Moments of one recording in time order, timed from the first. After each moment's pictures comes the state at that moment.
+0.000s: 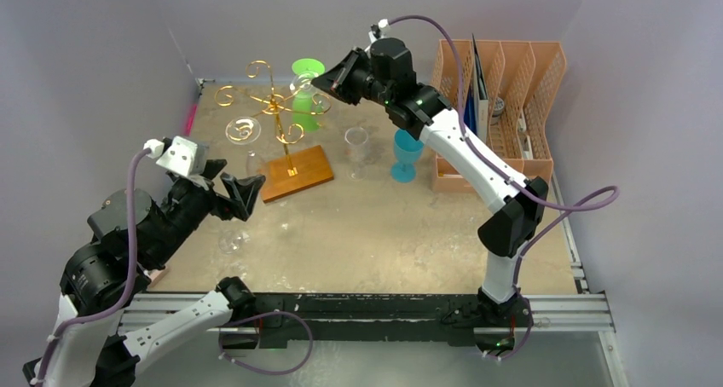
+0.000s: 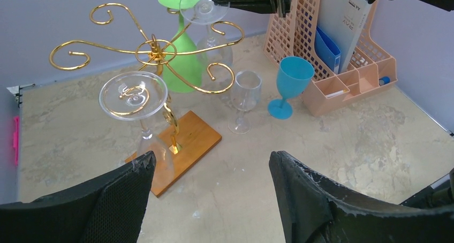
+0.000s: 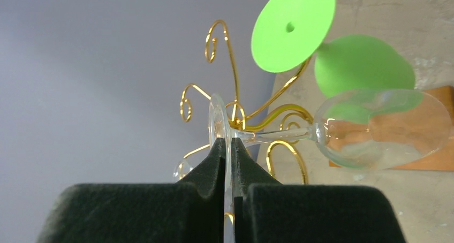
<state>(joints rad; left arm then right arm) -0.78 0.63 1.38 -0.86 -0.33 -0.11 0.70 1.86 2.01 -0.37 -0.13 1.06</state>
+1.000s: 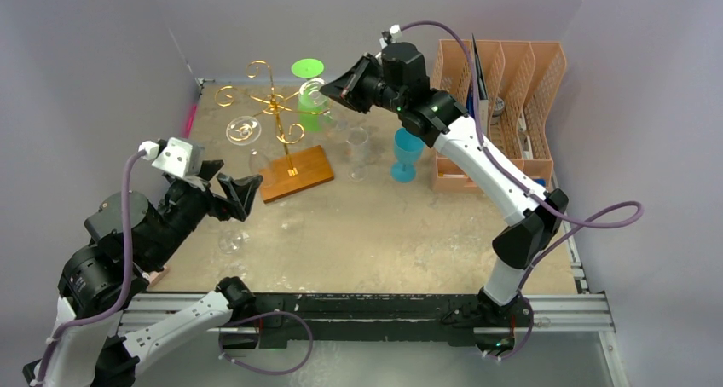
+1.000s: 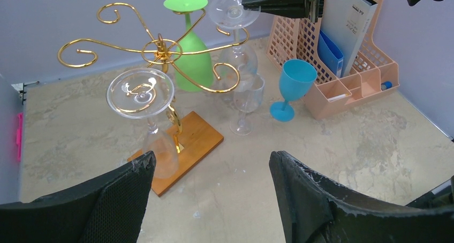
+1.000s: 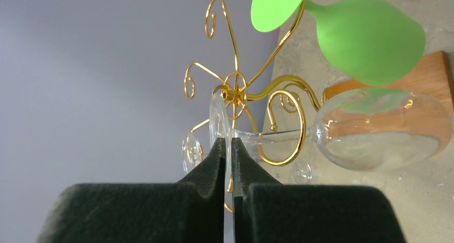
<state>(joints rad) -0.78 0.61 1.38 -0.86 -0.35 -0.12 0.70 1.76 1.94 -0.44 -0.15 1.11</state>
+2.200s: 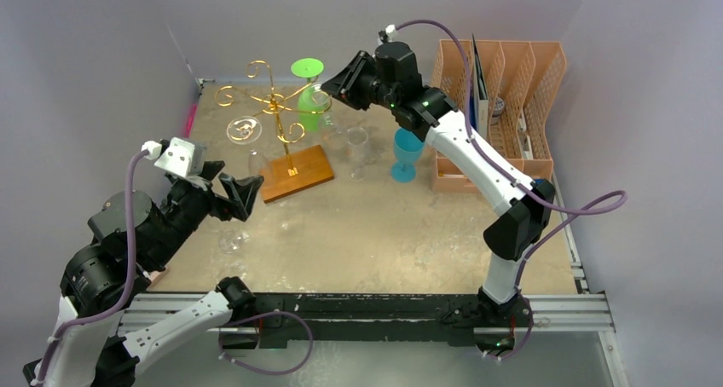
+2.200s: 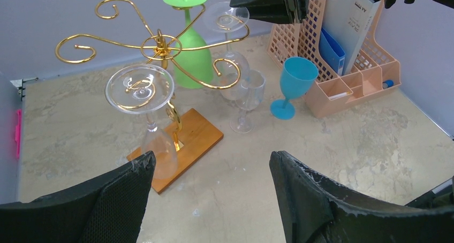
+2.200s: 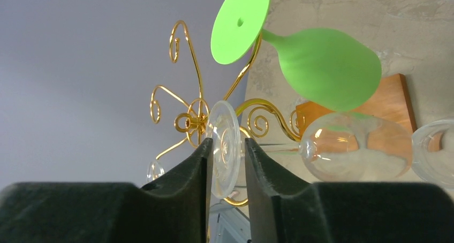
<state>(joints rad) -0.78 0.61 1.37 -0.86 -0.35 -0.13 0.67 1.83 1.96 -0.44 -0.10 1.04</state>
